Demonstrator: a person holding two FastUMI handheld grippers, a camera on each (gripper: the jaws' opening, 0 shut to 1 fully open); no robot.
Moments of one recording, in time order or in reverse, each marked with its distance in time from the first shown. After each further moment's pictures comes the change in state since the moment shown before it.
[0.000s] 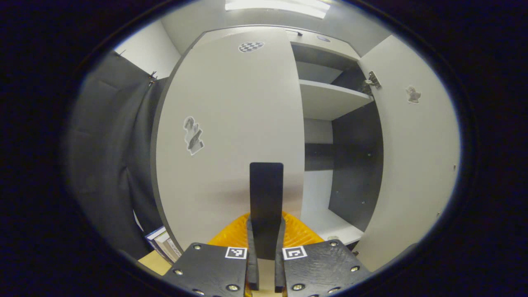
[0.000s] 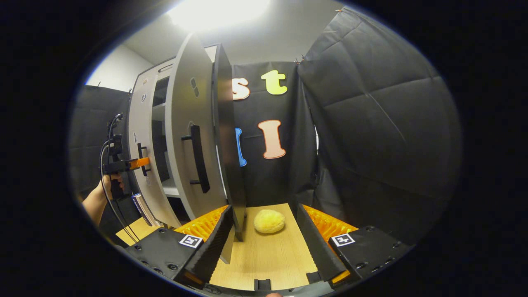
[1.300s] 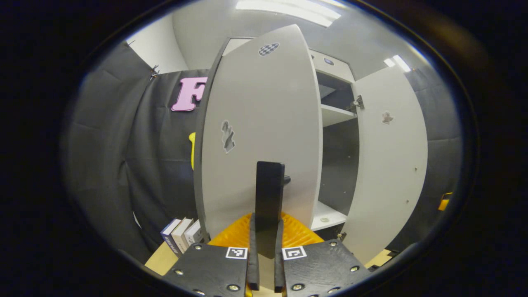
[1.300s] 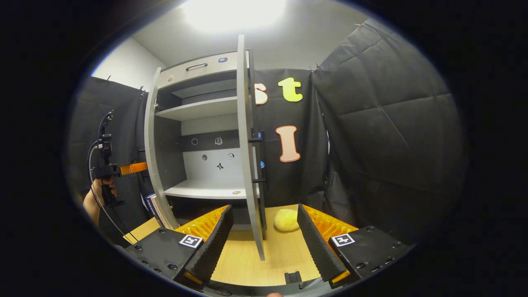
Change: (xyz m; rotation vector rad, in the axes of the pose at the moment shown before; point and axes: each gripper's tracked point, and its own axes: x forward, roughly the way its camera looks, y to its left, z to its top) left arm -0.105 0.078 0.006 -0.051 0.015 -0.126; right arm -0.049 0.123 -0.007 -0.029 -0.029 0.011
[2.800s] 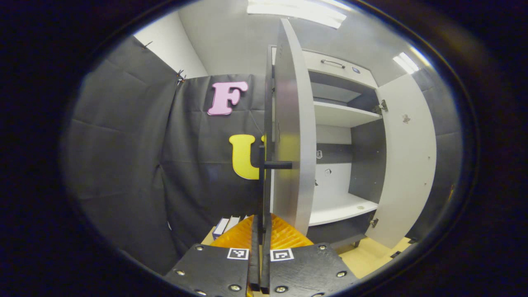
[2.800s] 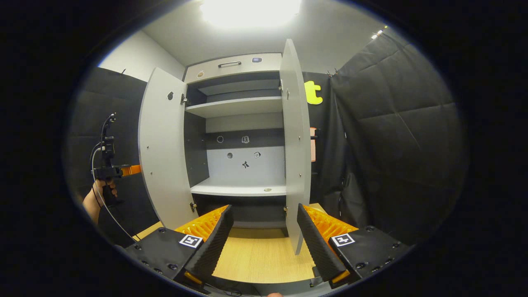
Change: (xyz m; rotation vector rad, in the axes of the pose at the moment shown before) left arm -0.087 0.137 -0.011 0.044 -0.019 0.154; right arm -0.031 0.109 -0.011 -0.029 -0.022 0.055
